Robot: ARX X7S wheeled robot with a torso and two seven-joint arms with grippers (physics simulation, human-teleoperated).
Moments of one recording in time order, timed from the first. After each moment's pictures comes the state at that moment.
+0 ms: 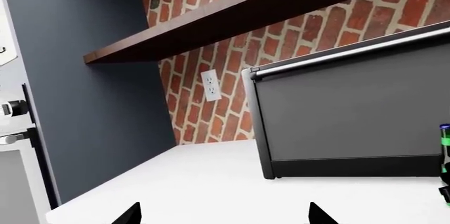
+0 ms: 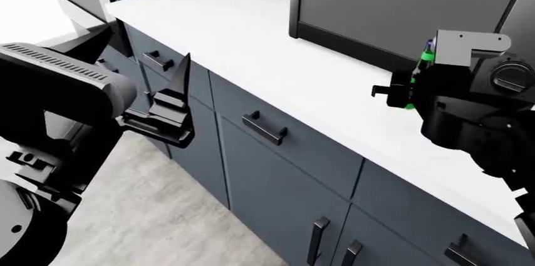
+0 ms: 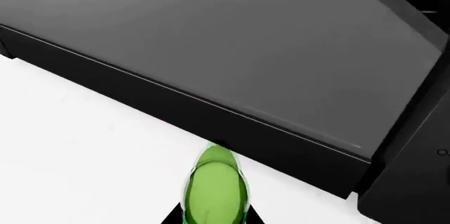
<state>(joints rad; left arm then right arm) -0.73 -0.72 0.12 0.82 -1.09 -0.90 -0.50 1.21 0.63 -0.80 0.40 1.26 0.65 0.71</state>
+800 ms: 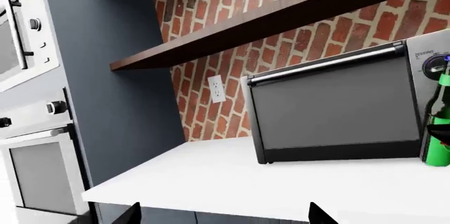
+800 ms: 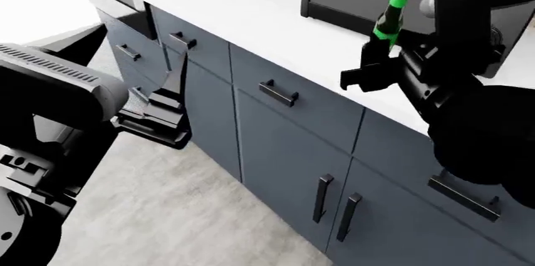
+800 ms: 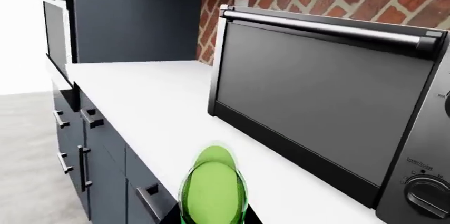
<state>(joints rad) -0.73 -0.74 0.10 0.84 -1.11 -0.89 -0.51 1.24 0.81 -0.75 -0.33 1.41 0.72 0.84</state>
